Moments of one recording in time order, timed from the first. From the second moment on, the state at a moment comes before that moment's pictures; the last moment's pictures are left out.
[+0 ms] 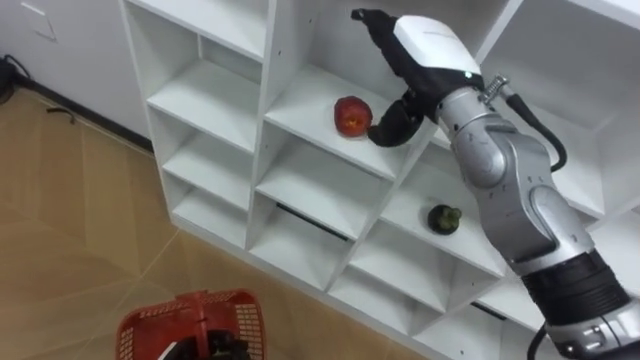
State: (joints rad) left arm 0.18 0.18 -0.08 0.68 -0.29 0.09 -0.08; right arm -0.57 -0.37 0.32 0.21 -0.75 0.23 0.19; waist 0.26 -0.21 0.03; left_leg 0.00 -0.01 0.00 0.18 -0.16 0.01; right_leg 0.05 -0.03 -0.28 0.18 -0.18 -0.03
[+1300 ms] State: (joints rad) left arm 0.08 0.23 -0.10 0.78 -0.28 0.05 -0.07; right arm -0.73 -0.38 0.37 0.78 -0.61 0.10 -0.16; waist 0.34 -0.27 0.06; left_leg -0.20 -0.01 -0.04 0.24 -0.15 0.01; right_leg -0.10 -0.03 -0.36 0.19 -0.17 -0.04
